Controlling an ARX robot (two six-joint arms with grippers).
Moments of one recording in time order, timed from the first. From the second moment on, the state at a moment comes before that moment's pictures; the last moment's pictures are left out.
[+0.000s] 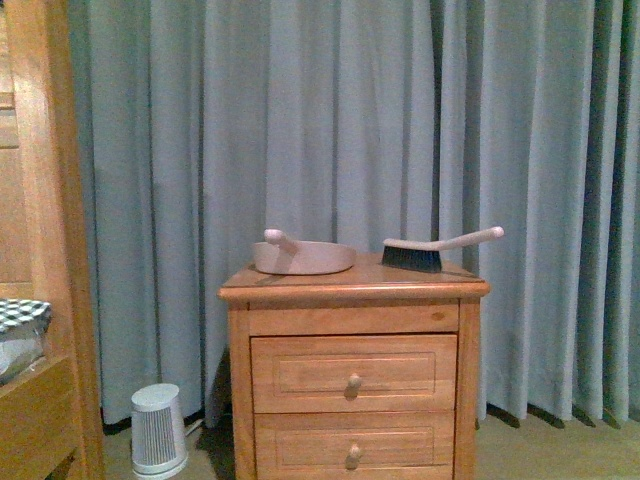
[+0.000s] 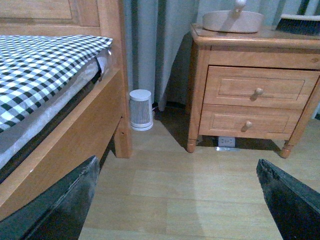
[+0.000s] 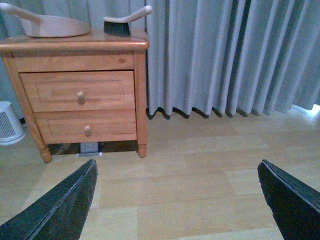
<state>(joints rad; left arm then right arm) 0.00 0.00 0.01 0.00 0.00 0.00 0.00 0.00 0.02 0.00 0.00 0.00</state>
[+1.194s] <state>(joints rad) 0.00 0.00 0.01 0.00 0.00 0.00 0.00 0.00 0.02 0.00 0.00 0.00</state>
